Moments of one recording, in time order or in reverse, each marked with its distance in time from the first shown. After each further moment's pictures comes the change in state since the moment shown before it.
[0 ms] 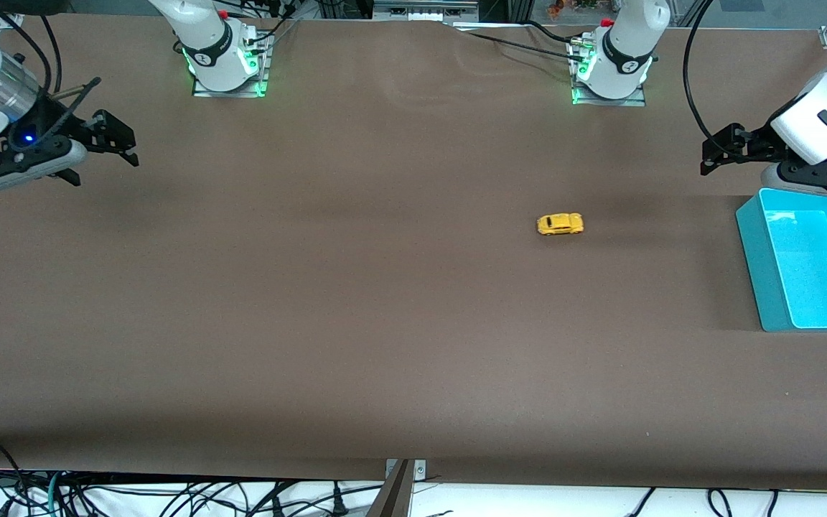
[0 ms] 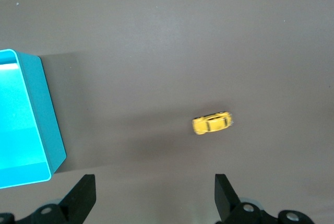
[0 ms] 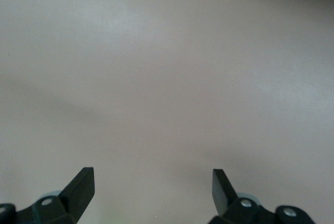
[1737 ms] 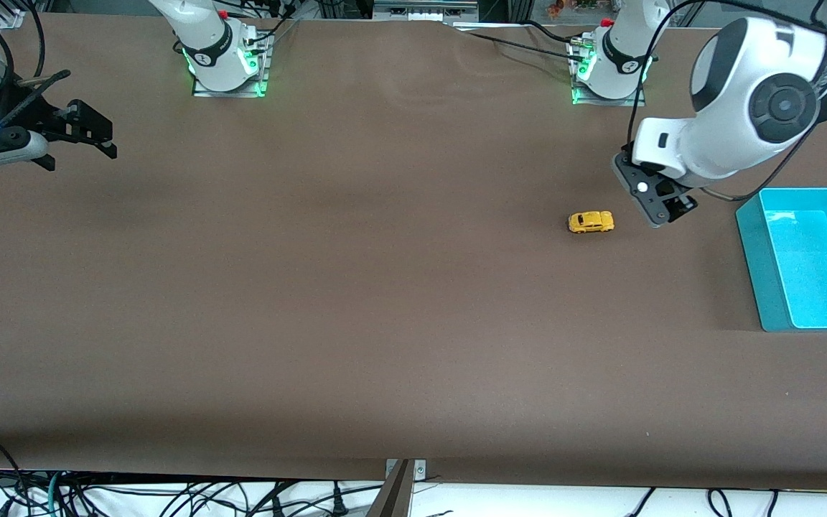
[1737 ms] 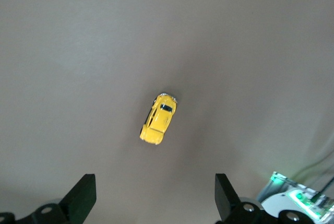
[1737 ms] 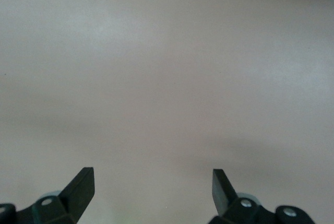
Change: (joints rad) left arm -0.028 0.035 -0.140 -0.350 0.000 0.253 0.783; right arm 0.019 0.000 -0.032 0.066 -0.022 -0.074 0.134
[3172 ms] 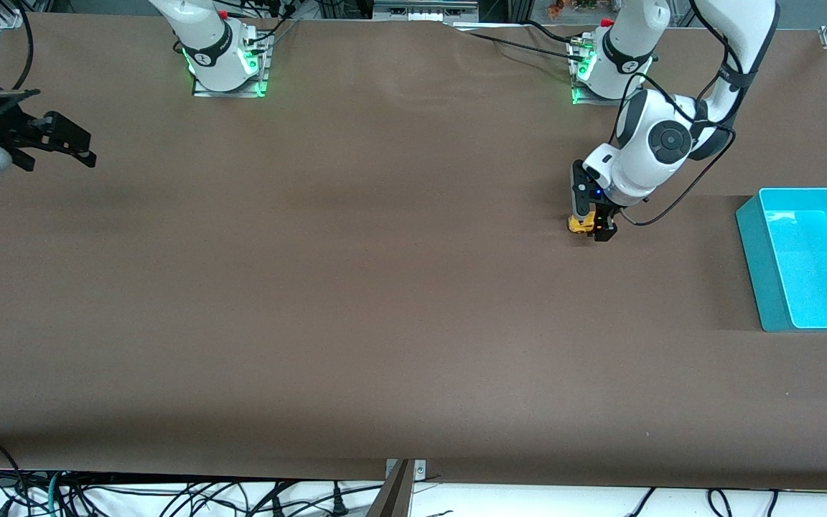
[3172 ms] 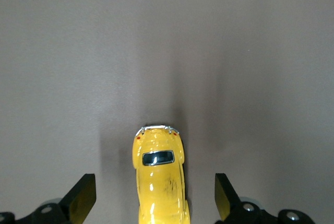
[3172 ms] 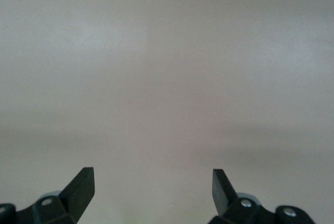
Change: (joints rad) left arm 0.015 0.168 -0.019 -0.503 0.000 0.839 0.476; right arm -0.004 0.033 -0.052 0.043 -0.009 -0.016 0.095
